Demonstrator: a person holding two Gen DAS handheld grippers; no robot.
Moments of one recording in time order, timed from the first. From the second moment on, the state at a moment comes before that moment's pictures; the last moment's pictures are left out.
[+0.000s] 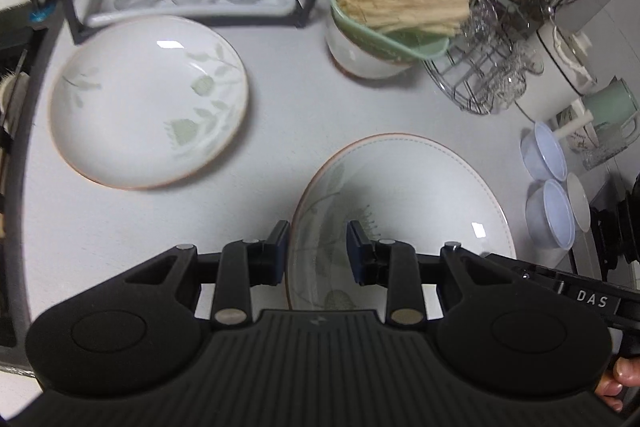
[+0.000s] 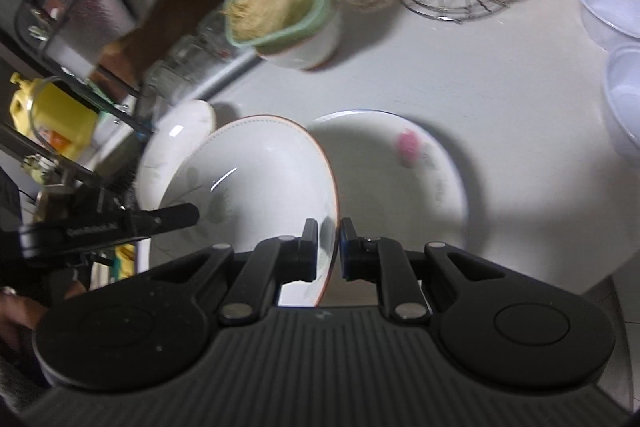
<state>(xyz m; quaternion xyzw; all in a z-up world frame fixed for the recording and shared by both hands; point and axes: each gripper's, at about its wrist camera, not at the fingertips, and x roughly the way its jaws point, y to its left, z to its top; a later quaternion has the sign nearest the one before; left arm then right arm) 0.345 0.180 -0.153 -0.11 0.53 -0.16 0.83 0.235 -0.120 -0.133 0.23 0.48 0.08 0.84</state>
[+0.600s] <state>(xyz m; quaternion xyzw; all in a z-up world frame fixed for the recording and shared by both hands) 0.361 0.102 -0.175 0.01 0.54 -0.12 0.83 0.244 -0.153 -0.170 0.23 0.47 0.06 0.85</state>
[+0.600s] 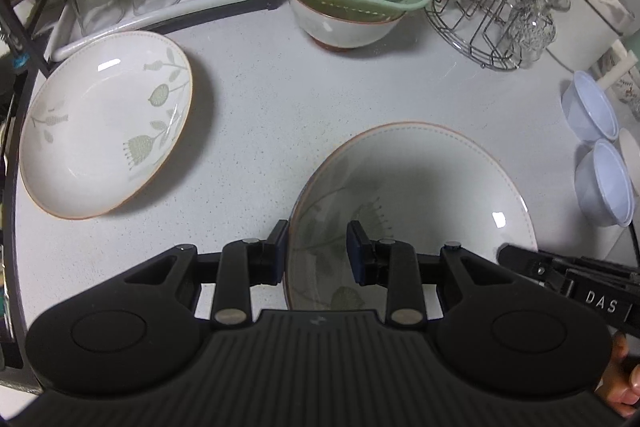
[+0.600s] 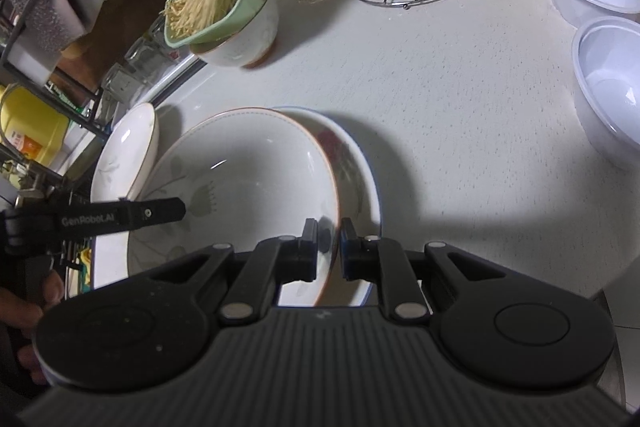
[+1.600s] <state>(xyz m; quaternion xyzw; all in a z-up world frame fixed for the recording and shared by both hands) 0.355 0.095 -0.155 0.01 0.53 -0.09 0.85 0.241 -0.145 -0.150 0.15 0.42 0.05 0.89</state>
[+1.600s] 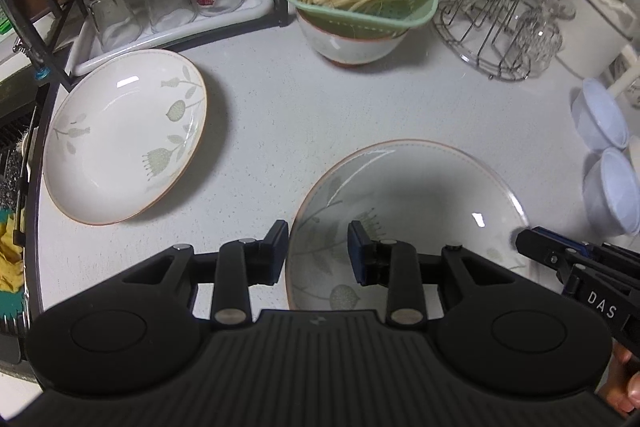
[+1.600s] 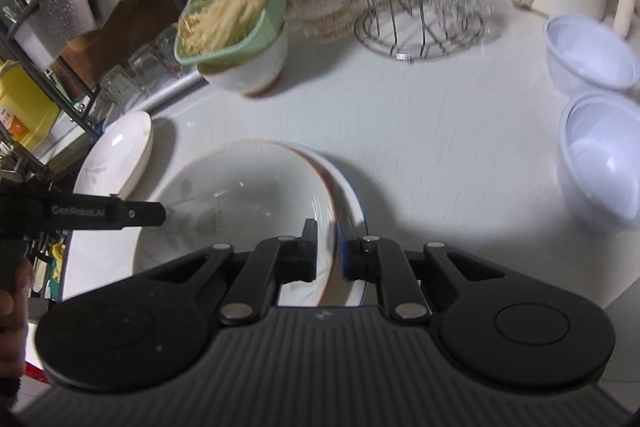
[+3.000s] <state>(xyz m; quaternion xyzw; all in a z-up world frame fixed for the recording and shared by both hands) 0.237 0.089 -0.034 0.00 0.38 -0.10 0.92 0.142 -0.193 -0.059 0.14 0.29 0.04 0.95</state>
